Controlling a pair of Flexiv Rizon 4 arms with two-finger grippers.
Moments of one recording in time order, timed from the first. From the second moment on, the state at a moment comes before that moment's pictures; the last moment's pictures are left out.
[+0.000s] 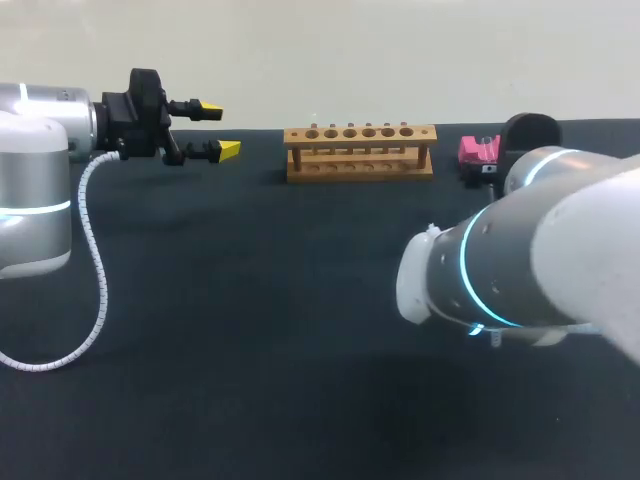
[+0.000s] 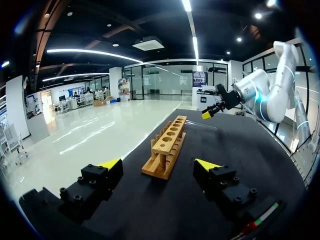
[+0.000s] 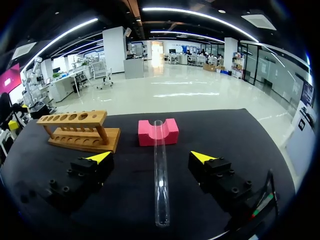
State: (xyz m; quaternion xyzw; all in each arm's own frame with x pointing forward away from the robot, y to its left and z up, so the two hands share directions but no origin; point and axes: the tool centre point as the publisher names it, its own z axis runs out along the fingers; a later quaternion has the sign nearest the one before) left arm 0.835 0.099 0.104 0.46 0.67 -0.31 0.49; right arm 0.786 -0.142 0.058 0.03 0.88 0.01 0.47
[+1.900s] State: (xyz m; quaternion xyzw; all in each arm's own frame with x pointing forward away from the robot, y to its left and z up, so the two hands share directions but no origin) left arm 0.835 0.099 0.104 0.46 0.67 -0.31 0.49; right arm 0.797 -0.155 0.010 0.05 0.91 -0.03 0.41
